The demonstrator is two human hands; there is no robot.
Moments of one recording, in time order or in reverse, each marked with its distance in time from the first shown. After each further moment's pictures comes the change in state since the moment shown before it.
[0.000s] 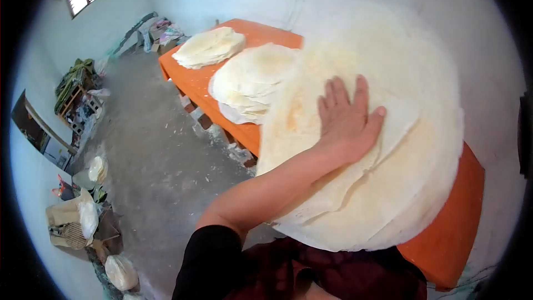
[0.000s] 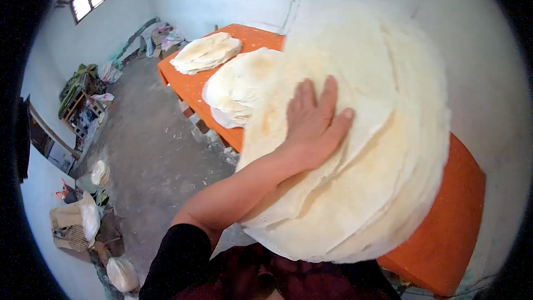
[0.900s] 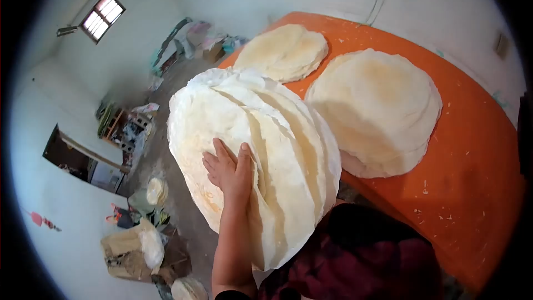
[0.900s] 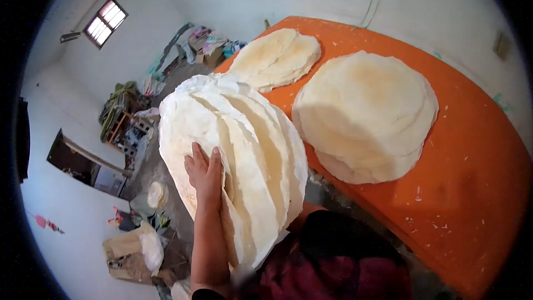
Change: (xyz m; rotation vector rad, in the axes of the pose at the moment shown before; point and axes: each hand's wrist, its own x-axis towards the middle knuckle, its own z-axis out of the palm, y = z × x) left_hand 0.014 -0.436 -0.315 0.419 0.496 -0.853; right_hand 0.319 -0.091 0.464 0.312 -0.681 -0.156
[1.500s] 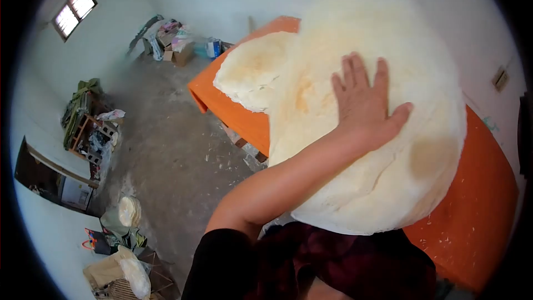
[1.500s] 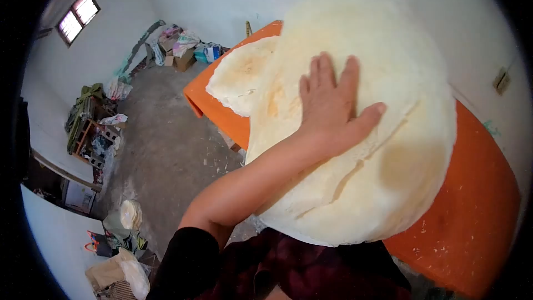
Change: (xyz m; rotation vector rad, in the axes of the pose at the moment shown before) left_hand 0.147 0.171 0.078 -0.450 -0.414 1.032; right_hand 0.155 0.031 -0.081 -0.153 0.482 0.250
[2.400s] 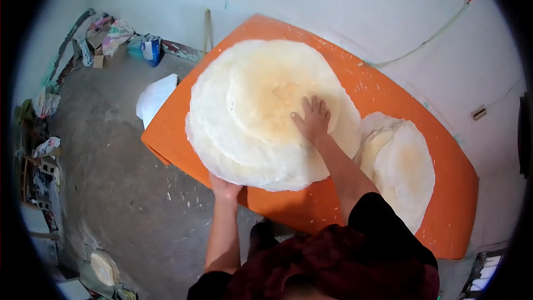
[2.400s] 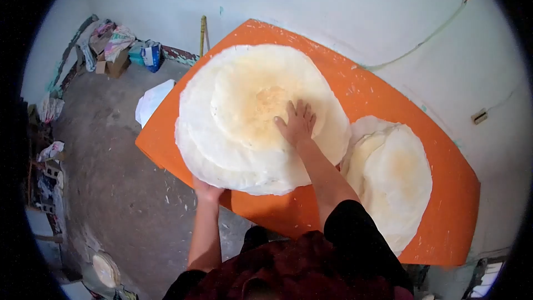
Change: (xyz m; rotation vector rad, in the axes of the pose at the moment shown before) left_hand -0.005 -0.570 -0.048 -2.087 0.483 -0.783; right_hand 0.491 0.058 0.169 -0.993 0.379 0.164
